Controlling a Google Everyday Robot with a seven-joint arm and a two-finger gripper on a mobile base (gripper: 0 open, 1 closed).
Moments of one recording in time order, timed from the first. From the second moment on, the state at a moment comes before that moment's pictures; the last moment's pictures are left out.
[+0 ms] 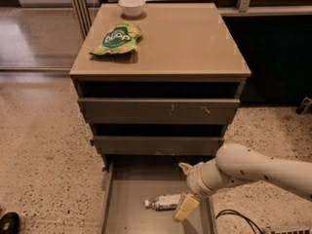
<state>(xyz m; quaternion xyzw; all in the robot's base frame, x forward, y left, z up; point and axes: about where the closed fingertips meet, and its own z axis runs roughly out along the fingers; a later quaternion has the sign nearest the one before) 0.428 -0.075 0.529 -0.59 0.74 0.22 0.23</state>
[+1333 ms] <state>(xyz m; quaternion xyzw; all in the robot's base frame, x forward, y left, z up) 0.421 -0.080 0.375 -0.48 0.81 0.26 0.21</state>
